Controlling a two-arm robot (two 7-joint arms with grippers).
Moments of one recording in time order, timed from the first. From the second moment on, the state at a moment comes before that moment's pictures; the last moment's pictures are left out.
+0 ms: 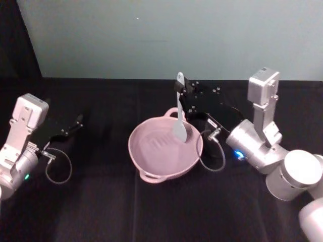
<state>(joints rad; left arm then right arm) -0.20 0.60 0.45 -1.41 -0.25 -0.12 0.03 0.32 0.24 -0.37 -1.34 0.30 -0.26 0.46</state>
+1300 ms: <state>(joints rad) -0.20 0.60 0.45 -1.41 -0.25 -0.12 0.03 0.38 0.18 -0.45 -1.22 0.38 -0.29 0.50</state>
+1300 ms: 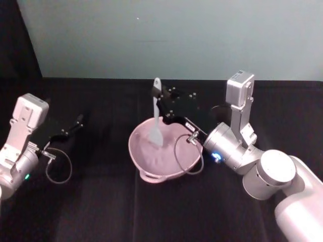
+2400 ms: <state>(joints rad) -0.20 0.60 0.45 -1.41 -0.25 -0.12 0.03 0.28 0.35 -0.42 -1.46 0.43 -0.15 0.63</state>
